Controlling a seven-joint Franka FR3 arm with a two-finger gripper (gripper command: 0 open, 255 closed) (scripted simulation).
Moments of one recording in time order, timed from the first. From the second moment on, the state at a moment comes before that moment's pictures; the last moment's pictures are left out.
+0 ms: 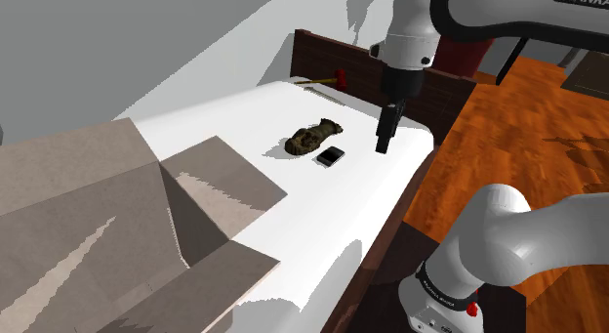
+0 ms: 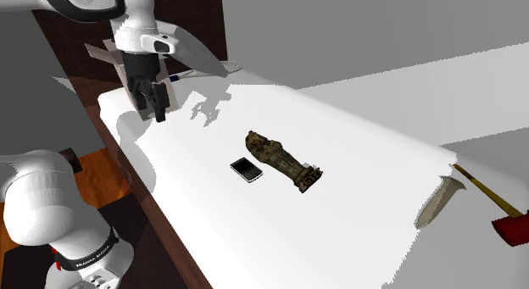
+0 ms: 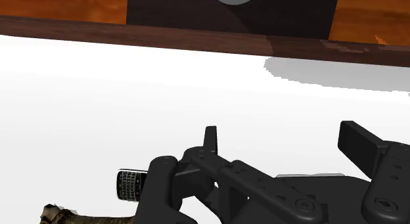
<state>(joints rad) 0.01 -0.81 0.06 -2.39 0.06 1.45 -0.14</state>
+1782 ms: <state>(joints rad) 0.30 -0.28 -0.73 -2.25 -0.08 2.02 -1.58</state>
